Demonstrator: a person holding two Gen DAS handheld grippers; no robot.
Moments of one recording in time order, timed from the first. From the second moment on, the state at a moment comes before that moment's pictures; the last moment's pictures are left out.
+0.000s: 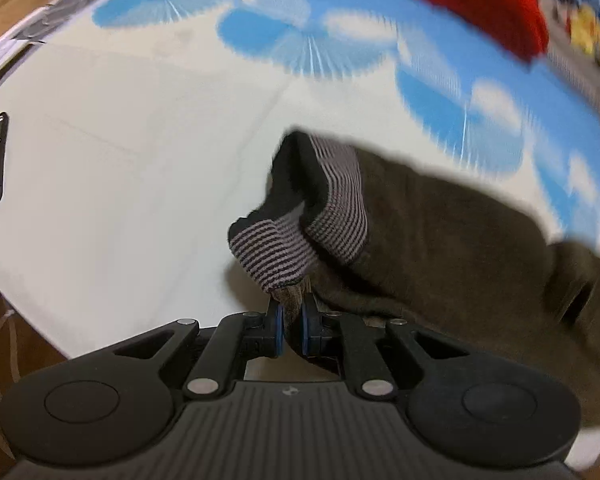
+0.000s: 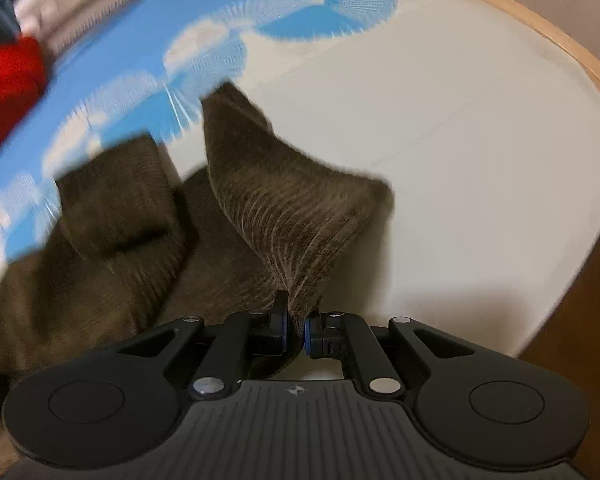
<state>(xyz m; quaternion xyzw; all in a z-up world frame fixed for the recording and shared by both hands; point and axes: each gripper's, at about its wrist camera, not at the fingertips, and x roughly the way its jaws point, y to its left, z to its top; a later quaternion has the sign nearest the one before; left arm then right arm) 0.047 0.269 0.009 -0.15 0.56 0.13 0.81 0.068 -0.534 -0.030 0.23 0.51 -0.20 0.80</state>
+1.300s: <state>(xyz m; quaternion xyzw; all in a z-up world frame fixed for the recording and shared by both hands) 0.079 0.275 0.006 -0.14 0.55 0.20 0.80 0.071 -0.621 -0.018 0.28 0.34 -0.45 0.77</state>
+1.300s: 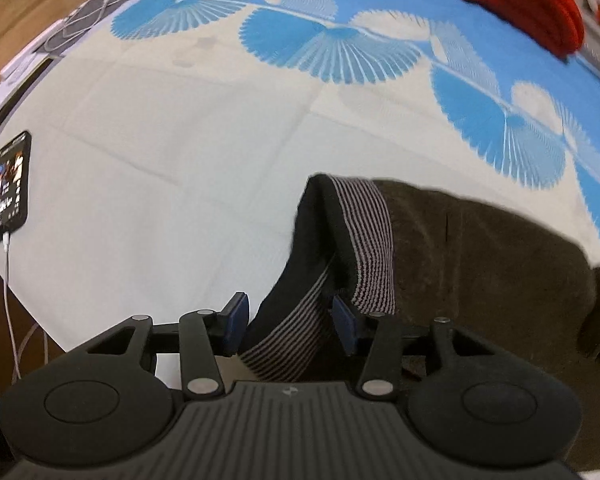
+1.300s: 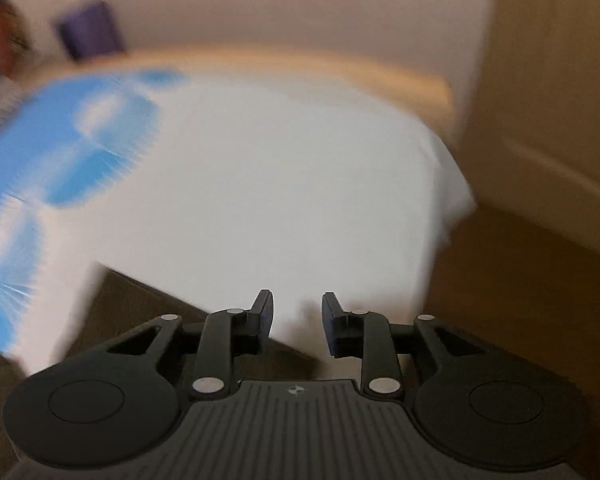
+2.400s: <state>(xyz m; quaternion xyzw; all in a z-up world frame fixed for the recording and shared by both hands) 0.125 0.264 -0.017 -0.18 0.59 0.15 0.78 0.222 -0.421 -0.068 -0.10 0.52 -0.05 0.85</state>
